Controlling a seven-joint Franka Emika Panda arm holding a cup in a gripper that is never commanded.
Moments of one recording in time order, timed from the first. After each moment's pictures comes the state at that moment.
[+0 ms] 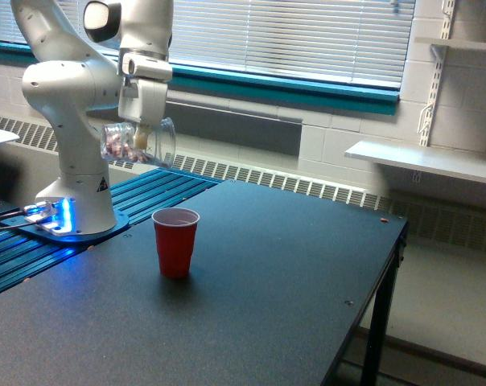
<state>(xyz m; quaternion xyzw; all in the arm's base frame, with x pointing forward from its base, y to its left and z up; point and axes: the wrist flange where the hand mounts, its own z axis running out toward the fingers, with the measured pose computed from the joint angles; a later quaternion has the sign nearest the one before) 0.256 -0.118 0.377 0.99 0.05 0.01 0.10</state>
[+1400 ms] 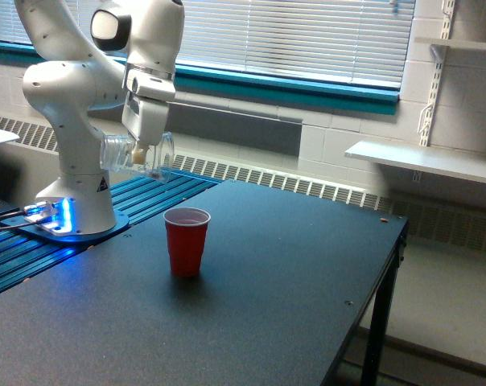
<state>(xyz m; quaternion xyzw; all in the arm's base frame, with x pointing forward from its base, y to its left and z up) 0.267 -0.120 0.354 0.99 0.02 -0.05 0.09</state>
